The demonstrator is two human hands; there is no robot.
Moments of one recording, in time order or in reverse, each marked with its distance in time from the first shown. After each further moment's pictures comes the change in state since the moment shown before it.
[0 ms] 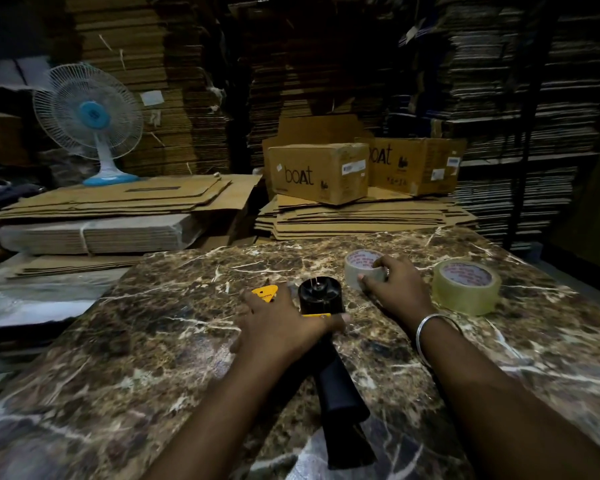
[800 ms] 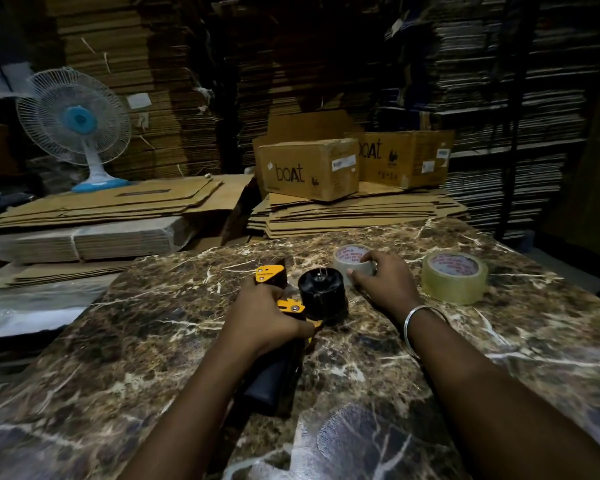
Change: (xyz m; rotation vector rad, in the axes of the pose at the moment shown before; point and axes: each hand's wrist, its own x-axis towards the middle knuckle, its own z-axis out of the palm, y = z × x) left_hand 0.019 -0.011 -0.010 0.042 0.121 0.298; right_hand 0.001 -0.001 0.001 0.048 -0.011 0.013
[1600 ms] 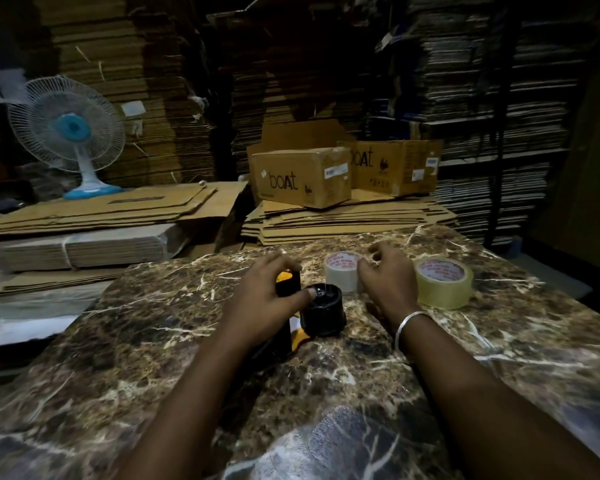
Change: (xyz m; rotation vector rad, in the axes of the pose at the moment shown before) left_hand 0.006 0.017 -0.010 -0.232 0.128 0.364; right_hand -0.007 -0.023 -0.026 0.021 0.252 0.001
